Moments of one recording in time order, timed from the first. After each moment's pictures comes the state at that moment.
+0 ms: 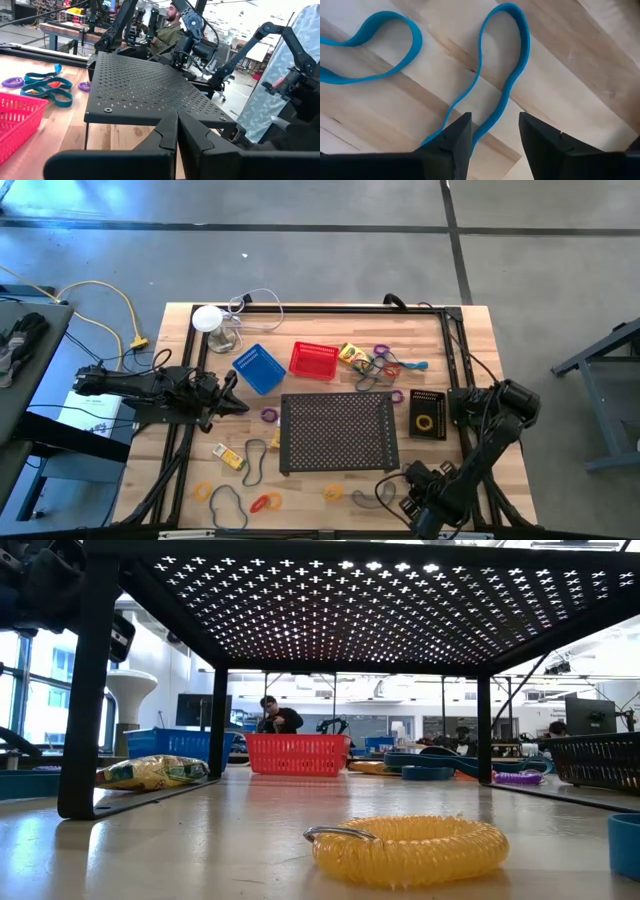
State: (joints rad) left arm -0.14 0.06 0.01 0.08 0.15 -0.28; right arm 0.97 1.87 1.27 -1.09 0.09 1.90
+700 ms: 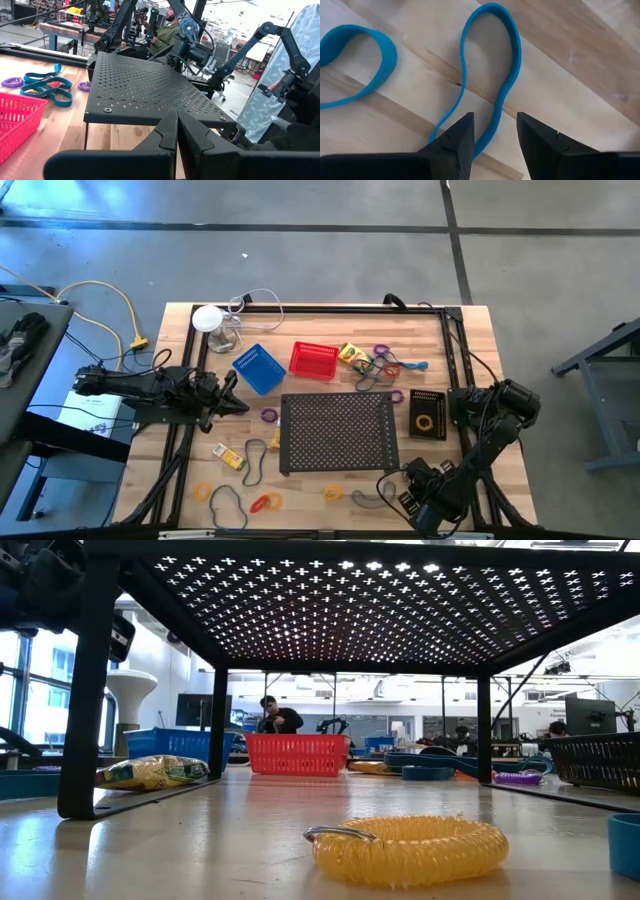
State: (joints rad) left arm -0.14 0.06 0.01 0.08 0.15 -0.28; right arm 0.98 1.87 1.19 -1.00 0.10 1.96
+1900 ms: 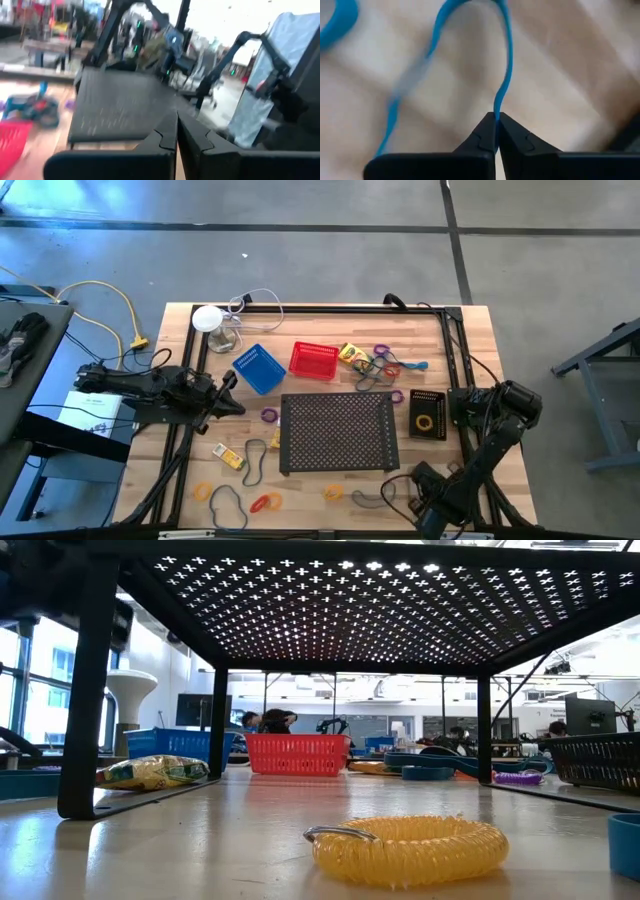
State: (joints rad) left arm -0.17 0.06 0.01 0.19 0.18 -0.24; right arm 1.00 1.87 1.23 -1.09 -0.04 1.88
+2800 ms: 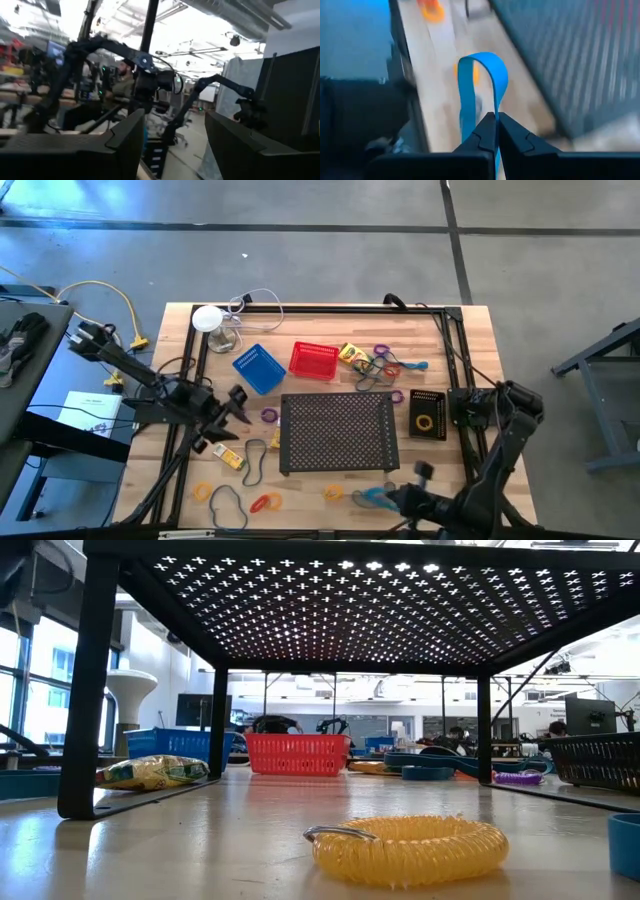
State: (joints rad) left arm -0.50 0.81 0.17 1.05 -0.03 -0.22; right arm 1.01 1.87 1.69 -1.16 0.77 1.21
